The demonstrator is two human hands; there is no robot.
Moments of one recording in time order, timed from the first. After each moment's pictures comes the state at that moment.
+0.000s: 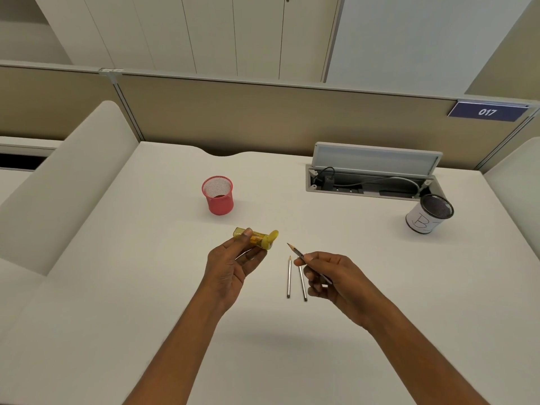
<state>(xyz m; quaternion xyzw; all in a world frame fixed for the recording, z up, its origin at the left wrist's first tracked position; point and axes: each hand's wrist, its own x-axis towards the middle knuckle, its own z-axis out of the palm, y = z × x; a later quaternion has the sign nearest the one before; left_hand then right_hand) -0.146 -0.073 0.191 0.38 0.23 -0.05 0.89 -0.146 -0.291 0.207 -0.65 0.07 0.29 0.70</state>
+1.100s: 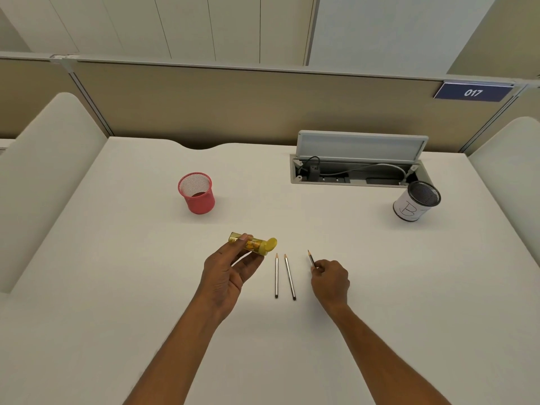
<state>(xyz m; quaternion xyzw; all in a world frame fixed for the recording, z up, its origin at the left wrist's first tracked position) -0.130 -0.094 0.173 0.37 0.26 -0.09 0.89 -0.098 -0.319 0.027 -0.92 0.21 0.03 0.32</state>
